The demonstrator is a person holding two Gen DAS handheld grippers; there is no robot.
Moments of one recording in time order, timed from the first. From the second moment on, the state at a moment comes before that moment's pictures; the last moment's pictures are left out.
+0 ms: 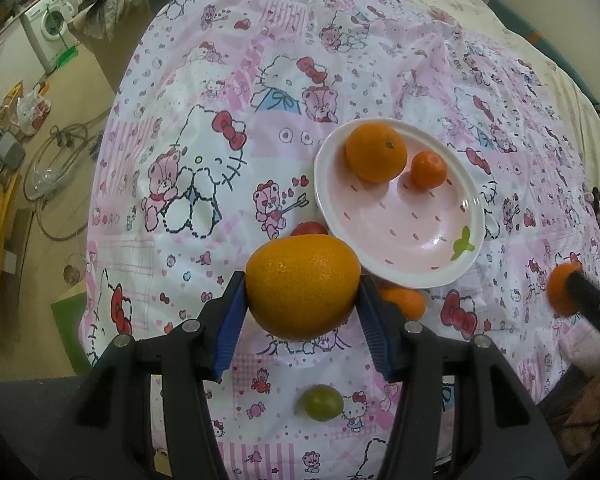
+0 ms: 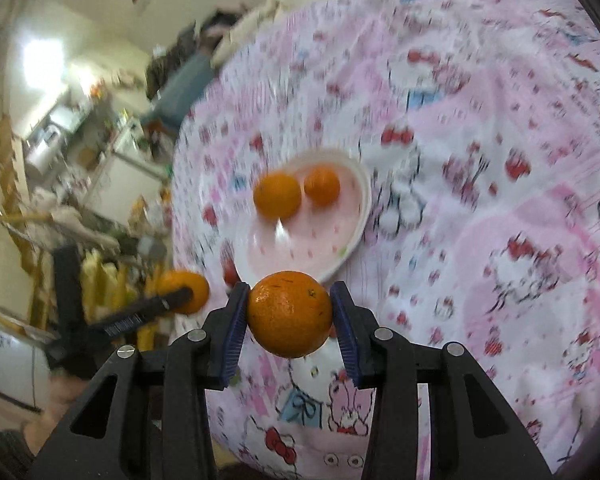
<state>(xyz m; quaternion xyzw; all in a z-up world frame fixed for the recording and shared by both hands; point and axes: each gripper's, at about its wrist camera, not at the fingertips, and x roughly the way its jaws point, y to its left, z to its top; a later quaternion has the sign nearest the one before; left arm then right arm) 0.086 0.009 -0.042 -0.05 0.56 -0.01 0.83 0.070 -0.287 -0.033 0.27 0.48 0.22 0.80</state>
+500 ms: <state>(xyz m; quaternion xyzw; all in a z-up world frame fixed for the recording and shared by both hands) 0.104 0.004 -0.034 -0.04 0.55 -0.02 0.83 0.114 -0.303 -0.015 0.31 0.46 0.23 0.80</state>
